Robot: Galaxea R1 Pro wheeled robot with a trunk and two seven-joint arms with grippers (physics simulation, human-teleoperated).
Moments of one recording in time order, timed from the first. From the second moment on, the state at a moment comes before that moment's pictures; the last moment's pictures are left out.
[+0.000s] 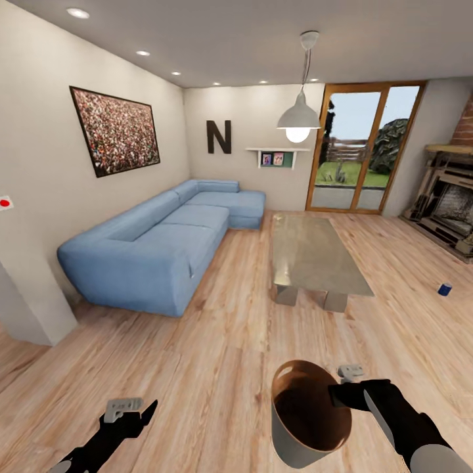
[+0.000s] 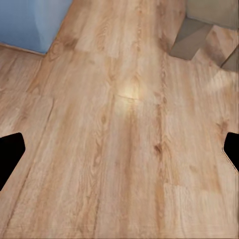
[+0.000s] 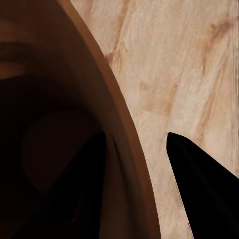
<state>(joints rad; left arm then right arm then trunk) -0.09 0.08 0.18 -1.08 0.12 0.08 -0.37 -0.52 -0.20 0.01 -0.69 0.01 0.57 0.36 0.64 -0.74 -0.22</state>
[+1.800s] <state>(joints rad) -0.09 0.08 0.18 -1.08 0.12 0.07 -0.37 -0.51 -0.19 0.00 -0.69 0.01 0.57 0.36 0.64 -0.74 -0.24</state>
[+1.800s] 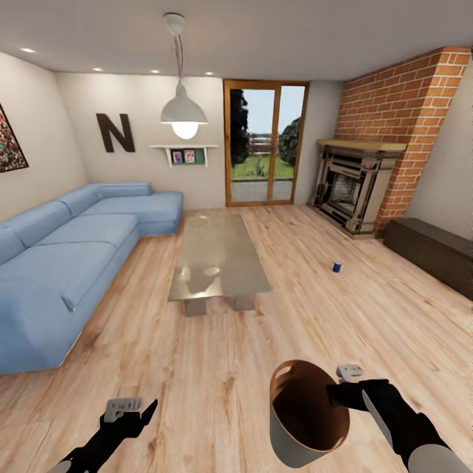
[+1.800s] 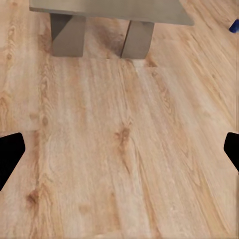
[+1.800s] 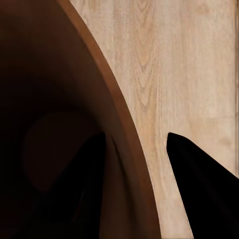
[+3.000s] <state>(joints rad) -0.09 0.08 0.18 -1.08 0.12 0.07 -0.37 -0.52 -0.19 0.00 -0.69 0.01 0.57 0.36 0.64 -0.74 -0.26</state>
